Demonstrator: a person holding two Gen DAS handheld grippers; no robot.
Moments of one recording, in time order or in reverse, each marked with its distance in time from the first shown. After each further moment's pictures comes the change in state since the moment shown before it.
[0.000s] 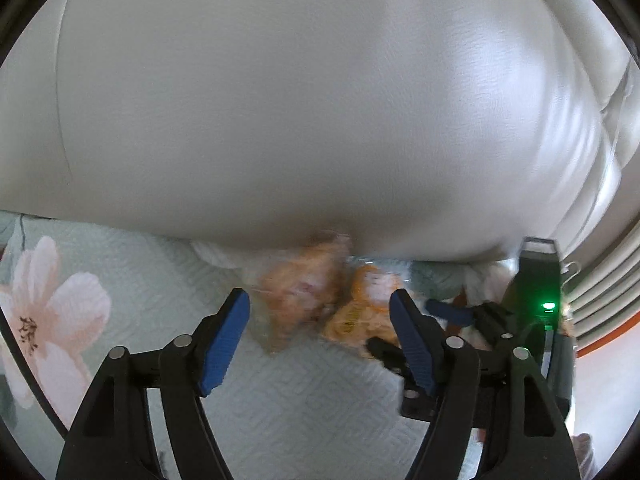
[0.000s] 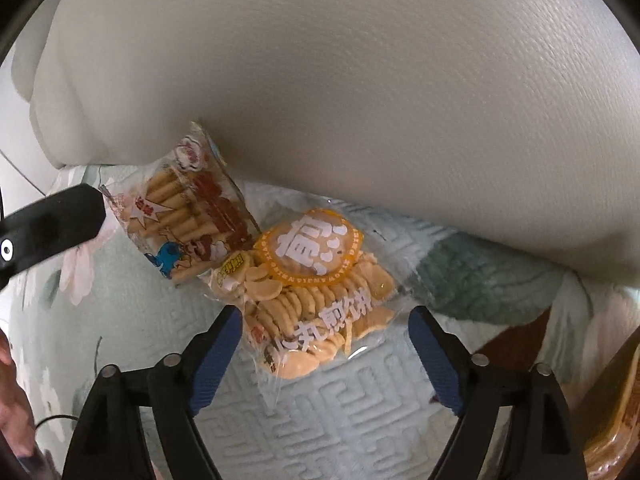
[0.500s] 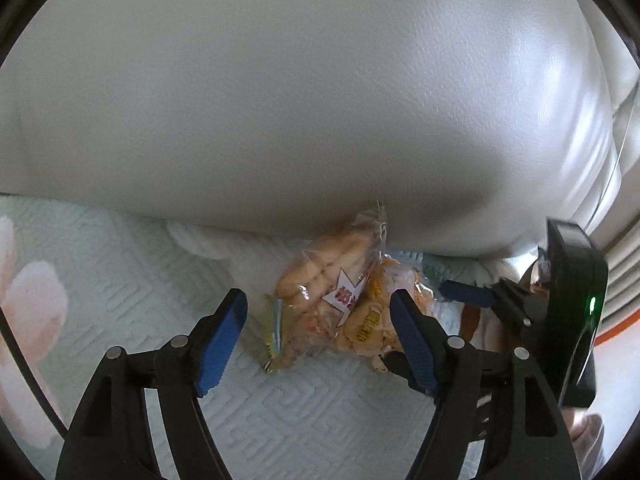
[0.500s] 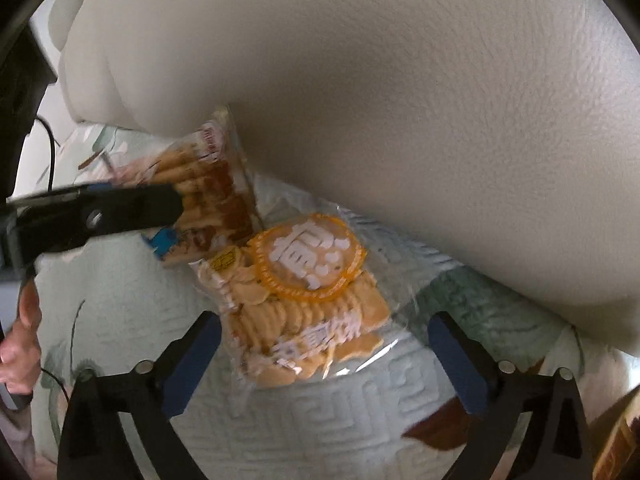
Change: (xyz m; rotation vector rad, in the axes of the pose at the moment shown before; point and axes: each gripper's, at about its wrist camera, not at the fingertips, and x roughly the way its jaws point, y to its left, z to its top) left arm 0.039 0.017 -0.004 -0.023 0.028 -0.074; right arm 0.014 -0.001 0.008 -0.158 -0.005 0.037
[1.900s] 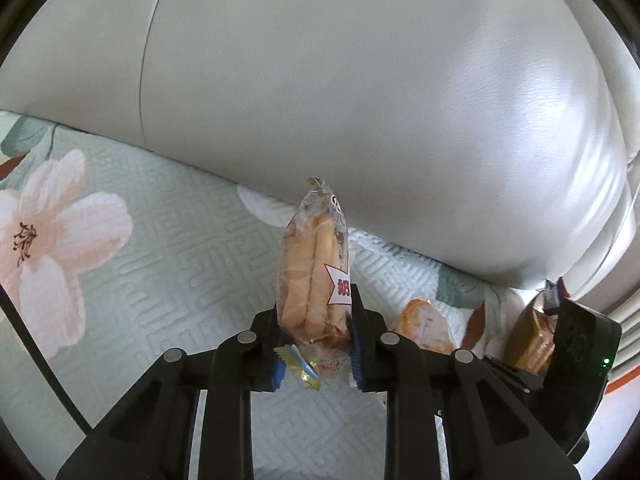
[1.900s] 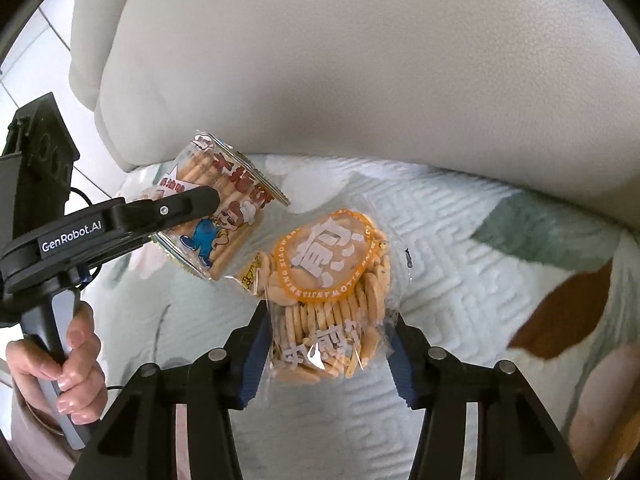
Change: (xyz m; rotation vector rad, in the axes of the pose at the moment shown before) left arm -0.047 0.006 -0.029 -0.200 -0.102 0.093; right arm -0.043 -0.005 -0.059 0.171 -0.080 0.237
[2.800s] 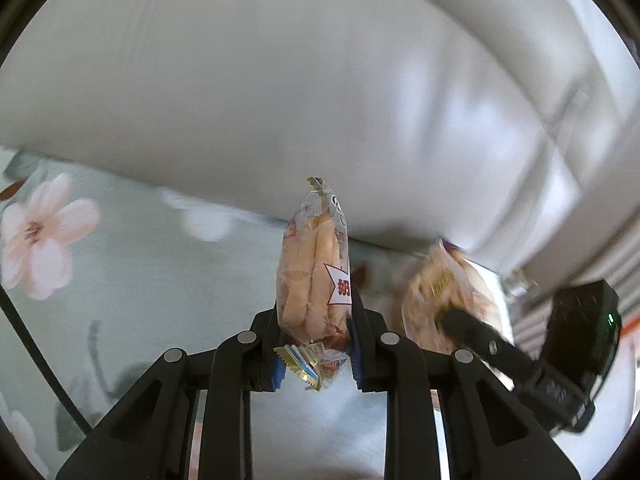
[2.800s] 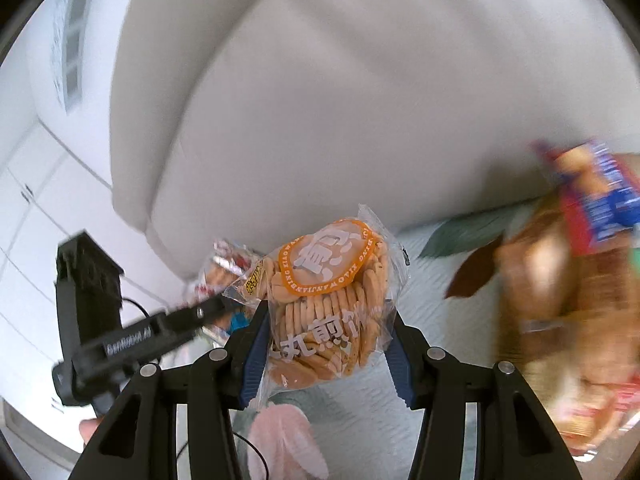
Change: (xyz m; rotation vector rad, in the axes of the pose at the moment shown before) left arm -0.092 -0.133 -0.045 0.119 0.004 -0.101; right arm -0.169 -0.044 -0.037 0.281 -0.334 0.176
